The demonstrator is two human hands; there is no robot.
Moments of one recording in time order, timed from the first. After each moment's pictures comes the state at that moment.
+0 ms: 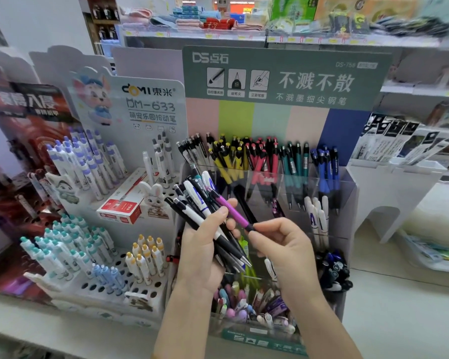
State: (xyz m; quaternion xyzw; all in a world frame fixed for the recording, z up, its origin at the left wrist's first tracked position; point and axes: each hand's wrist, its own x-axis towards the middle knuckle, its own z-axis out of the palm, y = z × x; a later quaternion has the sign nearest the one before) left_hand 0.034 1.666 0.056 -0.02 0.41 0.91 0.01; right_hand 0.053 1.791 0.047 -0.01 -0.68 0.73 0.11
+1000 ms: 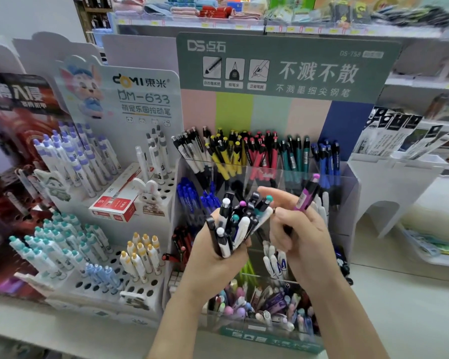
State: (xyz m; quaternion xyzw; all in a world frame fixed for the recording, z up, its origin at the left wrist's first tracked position) left_hand 0.038 1.661 0.035 0.22 0.69 0.69 -0.10; right_hand 0.037 1.815 0.063 0.12 -0.59 0.80 0.04
